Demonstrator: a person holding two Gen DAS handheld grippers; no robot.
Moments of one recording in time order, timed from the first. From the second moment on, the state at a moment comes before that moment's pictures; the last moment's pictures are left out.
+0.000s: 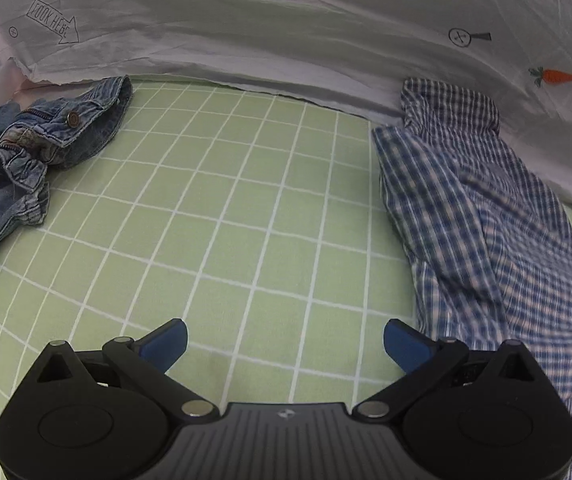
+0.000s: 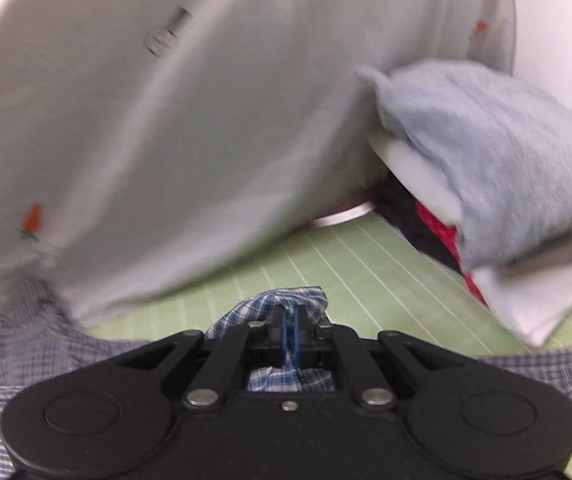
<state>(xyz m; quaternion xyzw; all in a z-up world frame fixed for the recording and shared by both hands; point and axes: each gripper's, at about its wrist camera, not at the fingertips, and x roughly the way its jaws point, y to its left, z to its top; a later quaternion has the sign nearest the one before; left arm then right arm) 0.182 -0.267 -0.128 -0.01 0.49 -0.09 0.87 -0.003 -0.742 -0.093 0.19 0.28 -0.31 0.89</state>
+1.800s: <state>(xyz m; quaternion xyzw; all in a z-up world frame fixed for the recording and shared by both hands) 0.192 -0.242 -0.048 -0.08 0.38 -0.10 0.92 -0.021 -0.676 -0.072 0.08 0.29 -0.25 0.92</state>
